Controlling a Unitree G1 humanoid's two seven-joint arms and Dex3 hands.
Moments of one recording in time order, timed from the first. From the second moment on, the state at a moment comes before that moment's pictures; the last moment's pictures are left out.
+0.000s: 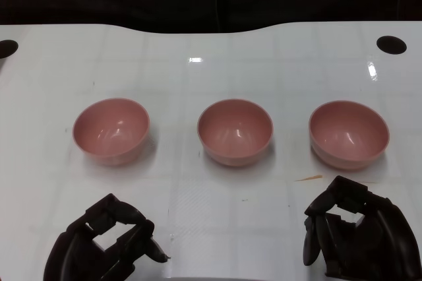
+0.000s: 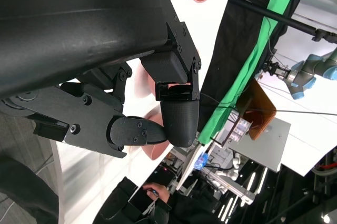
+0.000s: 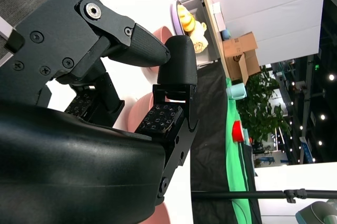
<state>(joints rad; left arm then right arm) 0.25 -0.06 0.13 0.00 -0.56 0.05 -0.48 0.17 0.07 0.00 0.04 0.34 -0.20 0.41</state>
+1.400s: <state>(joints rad) 0.28 -0.07 0.11 -0.04 -0.54 0.04 -0.48 0.18 0.04 0.00 0.07 0.20 -0.41 0.40</state>
